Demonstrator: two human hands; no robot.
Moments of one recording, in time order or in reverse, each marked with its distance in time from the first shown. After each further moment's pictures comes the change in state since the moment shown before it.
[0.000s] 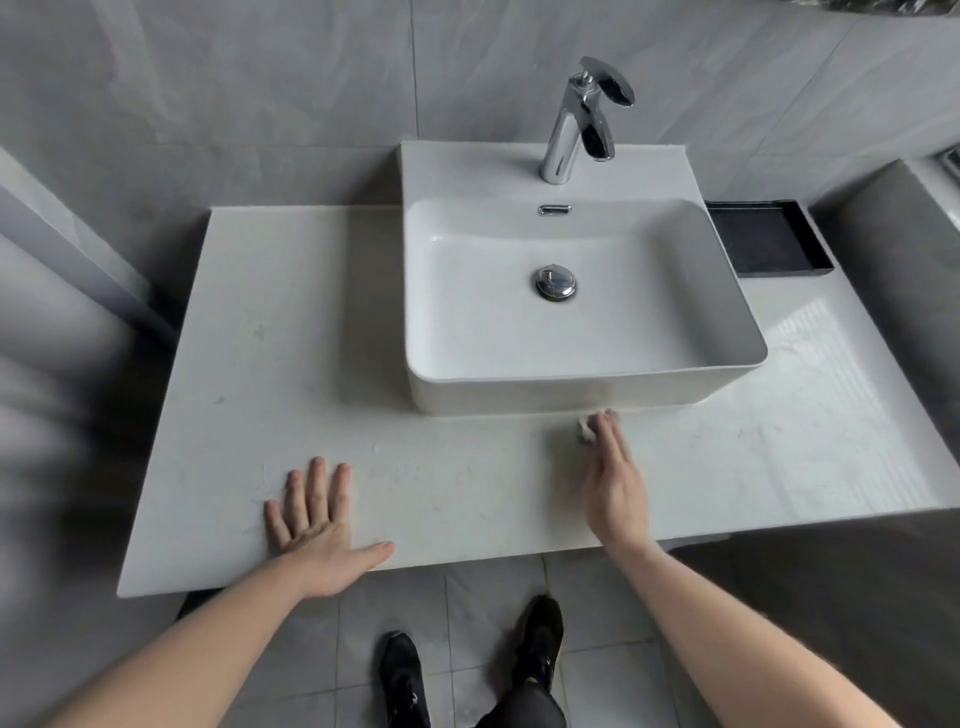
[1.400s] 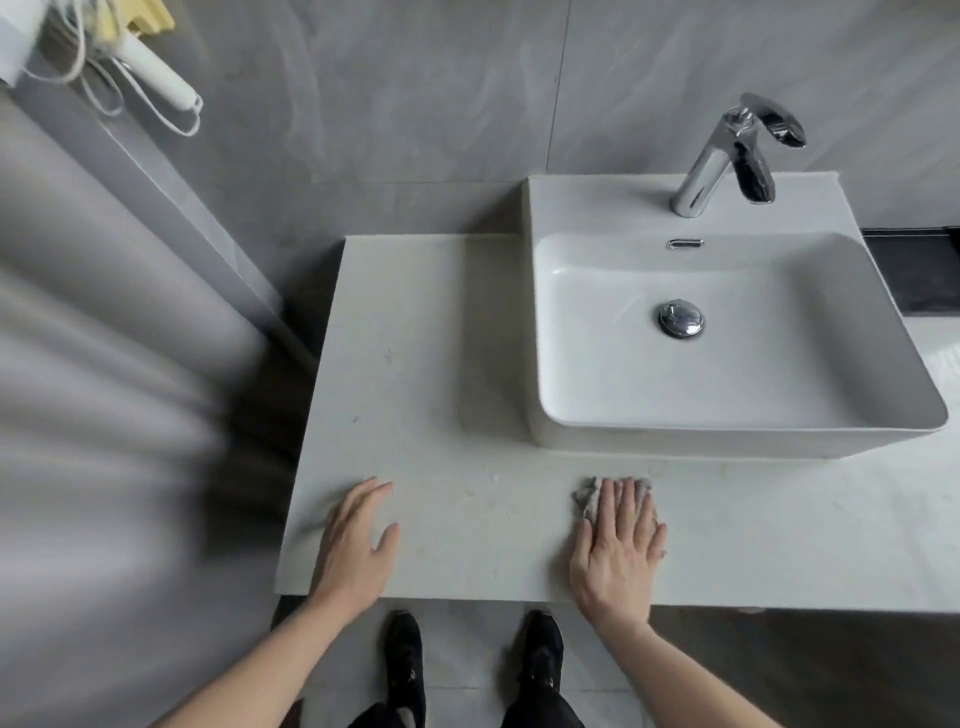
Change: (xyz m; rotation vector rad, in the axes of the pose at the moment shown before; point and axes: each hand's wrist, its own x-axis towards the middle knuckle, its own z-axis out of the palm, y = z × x) left_hand 0.011 -0.115 -0.019 -0.499 0.617 0.180; right_hand -0.058 -0.097 0.115 -0.392 -0.238 0.176
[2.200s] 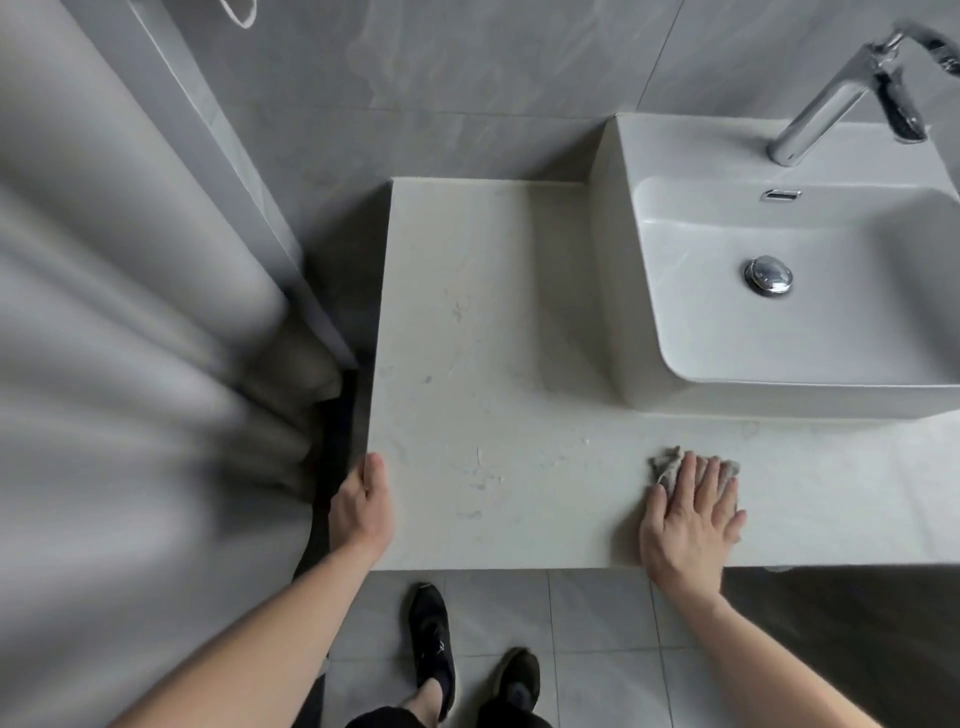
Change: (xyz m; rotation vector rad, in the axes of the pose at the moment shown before) left_hand 0.043 -0.105 -0.024 -0.330 0.057 -0.479; right_hand -0.024 -0.054 0.029 -0.027 0.078 0.221
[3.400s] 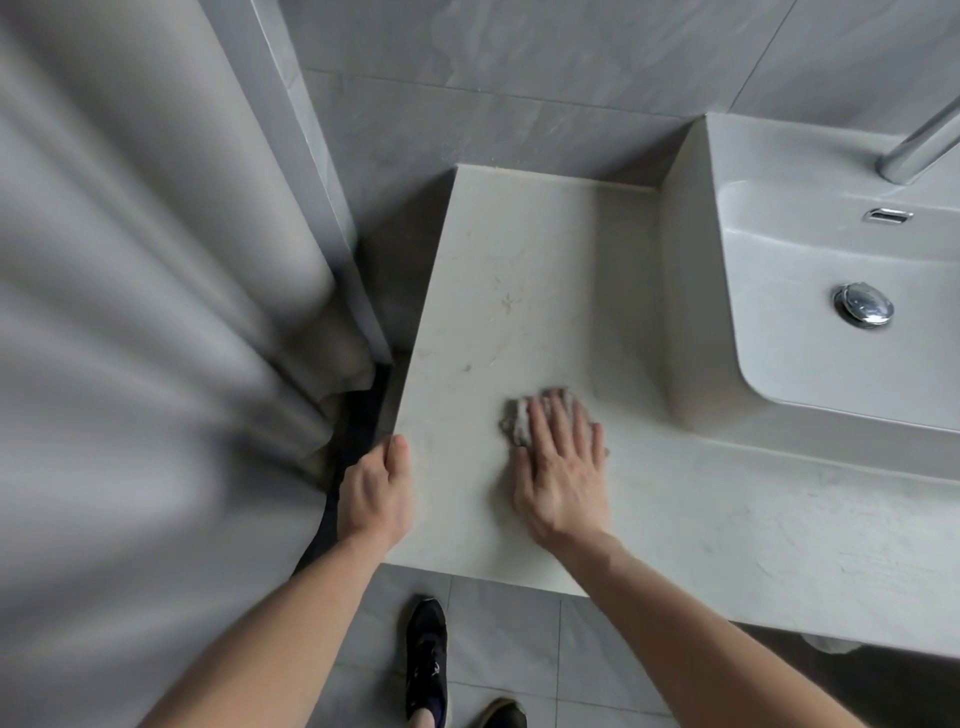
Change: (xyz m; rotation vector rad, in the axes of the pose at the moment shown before) left_hand 0.014 -0.017 0.009 0.057 0.148 0.180; right_hand -0.017 -0.157 0.049 -0.024 -0.065 -0.730
